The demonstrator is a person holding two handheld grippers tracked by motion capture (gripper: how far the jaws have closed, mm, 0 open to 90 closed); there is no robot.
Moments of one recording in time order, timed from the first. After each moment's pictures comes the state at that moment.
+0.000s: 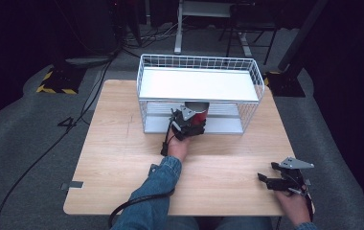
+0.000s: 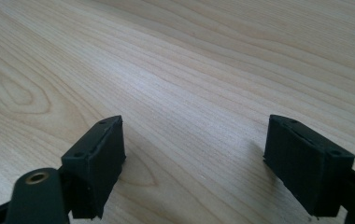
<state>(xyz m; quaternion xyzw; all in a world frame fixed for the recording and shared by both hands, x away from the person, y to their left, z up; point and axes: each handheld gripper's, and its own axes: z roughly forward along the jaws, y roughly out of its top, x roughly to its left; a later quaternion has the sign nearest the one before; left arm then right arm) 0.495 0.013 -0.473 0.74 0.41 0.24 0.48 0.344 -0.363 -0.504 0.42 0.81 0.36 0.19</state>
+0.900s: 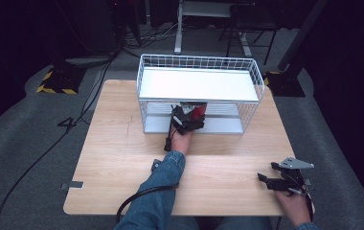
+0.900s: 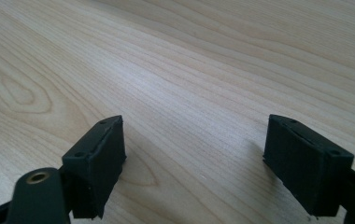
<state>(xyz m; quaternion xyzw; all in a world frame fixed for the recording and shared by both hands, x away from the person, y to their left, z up) 0.527 0.012 -0.490 0.72 0.44 0.22 0.49 0.344 -0.363 -0.504 0.42 0.81 0.36 0.19</state>
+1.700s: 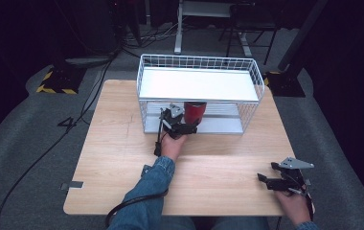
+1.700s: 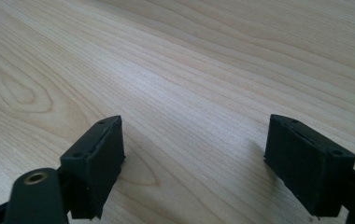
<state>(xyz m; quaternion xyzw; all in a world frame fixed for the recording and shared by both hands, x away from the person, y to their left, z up) 0.495 0.047 -0.474 0.72 0.44 0.21 0.50 0.344 -0.363 -0.504 0.42 0.81 0.36 0.19</state>
